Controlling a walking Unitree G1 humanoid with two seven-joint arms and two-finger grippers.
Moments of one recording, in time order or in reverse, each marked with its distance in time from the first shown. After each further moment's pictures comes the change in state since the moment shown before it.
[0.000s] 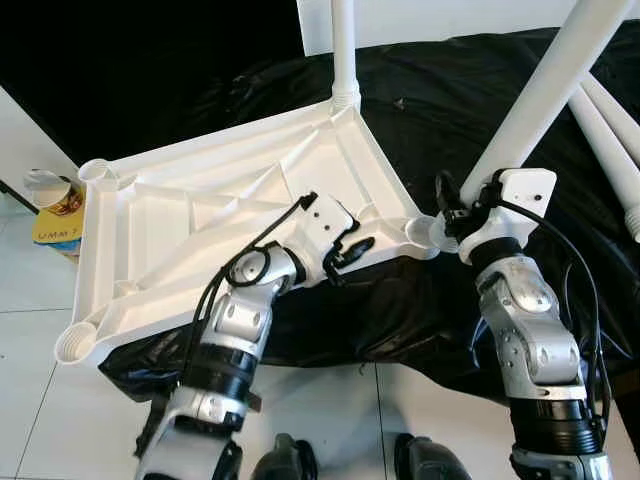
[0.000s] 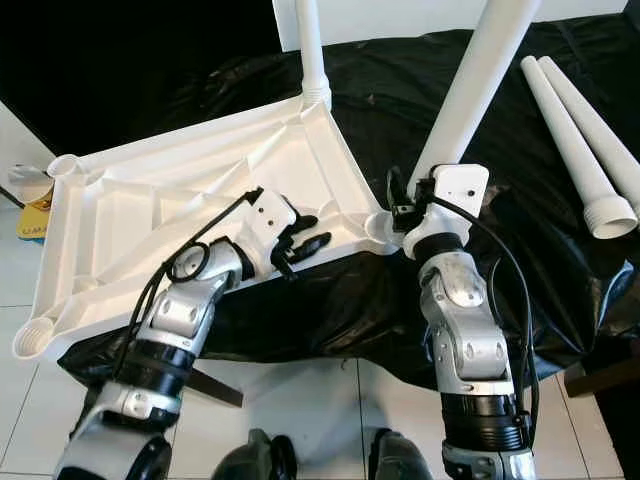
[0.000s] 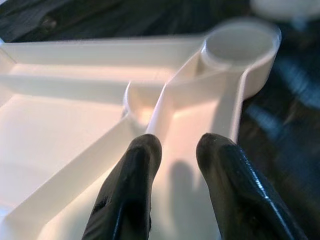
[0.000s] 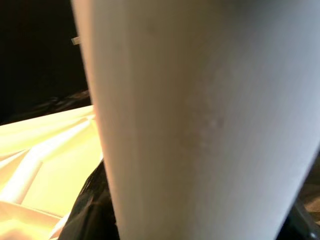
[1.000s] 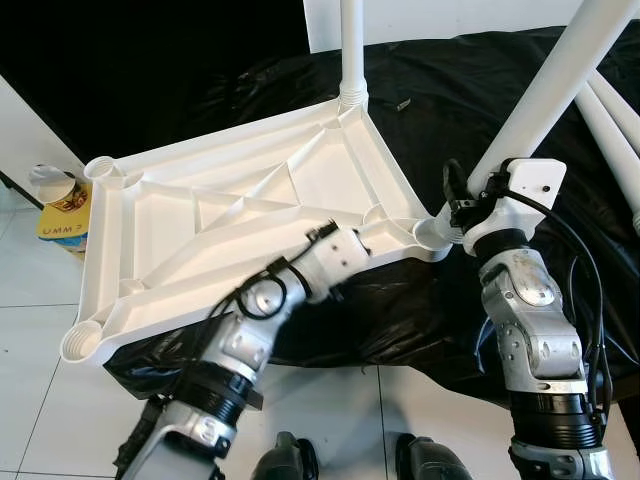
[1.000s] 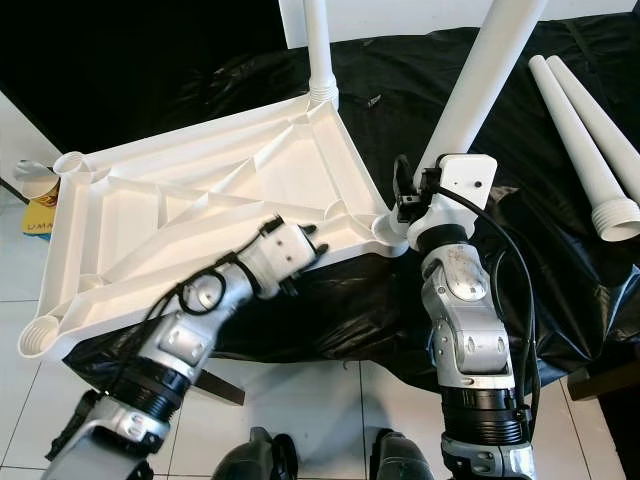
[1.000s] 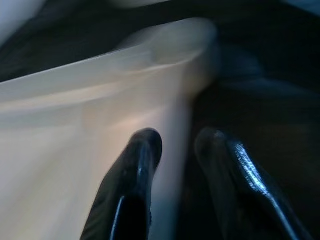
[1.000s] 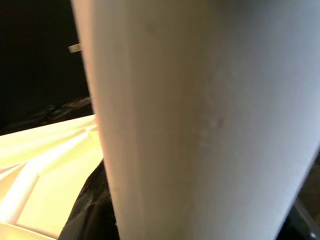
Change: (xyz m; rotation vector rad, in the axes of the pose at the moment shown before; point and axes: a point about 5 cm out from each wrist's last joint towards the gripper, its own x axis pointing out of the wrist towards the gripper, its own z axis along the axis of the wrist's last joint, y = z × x) left arm 0.005 -0.060 0.002 0.162 -0.123 -0.175; right arm 0.004 0.000 0.007 -0.004 -0.029 -0.029
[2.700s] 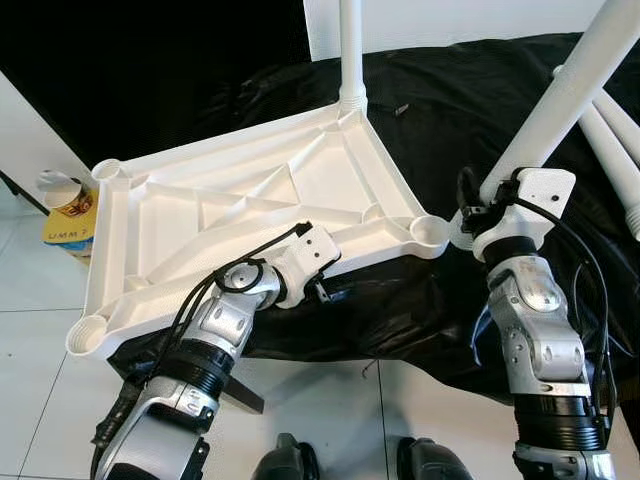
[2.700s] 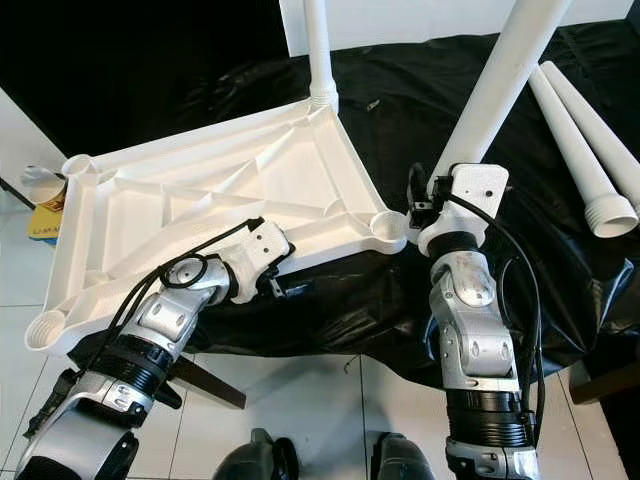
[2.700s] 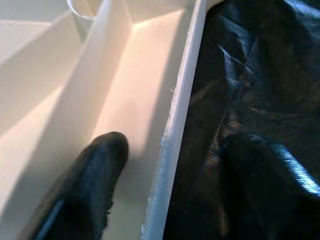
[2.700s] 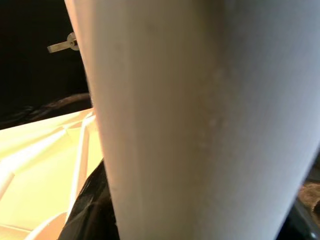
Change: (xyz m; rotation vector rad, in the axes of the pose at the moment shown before) left arm -0.019 0.038 -0.042 -0.247 0.226 0.017; right arm -0.003 -0.016 -0.009 -0.031 0.014 -0.074
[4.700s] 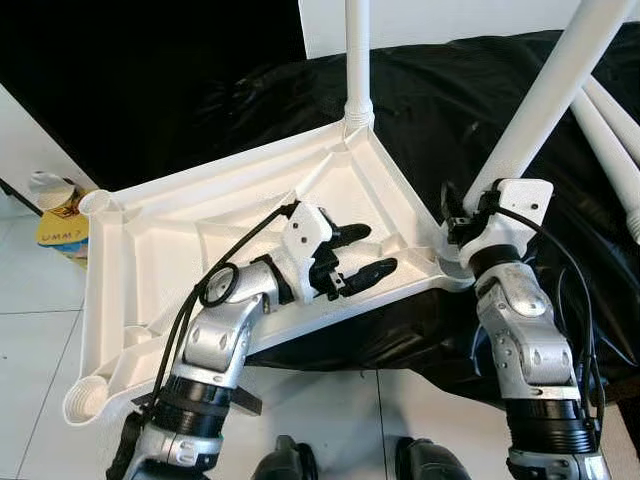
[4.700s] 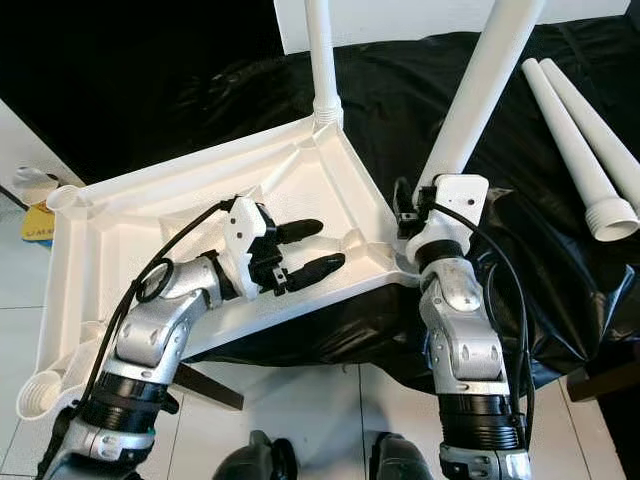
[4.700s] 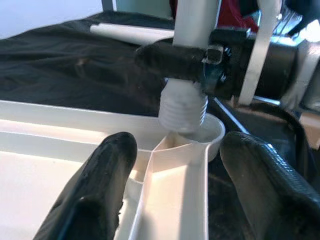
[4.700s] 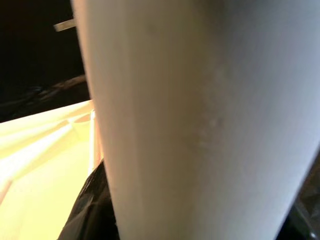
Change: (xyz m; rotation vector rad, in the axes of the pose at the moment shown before) left arm -0.041 -0.028 0.059 -0.137 -0.468 -0.086; right arm -0.005 0.011 -0.015 0.031 0.068 0.057
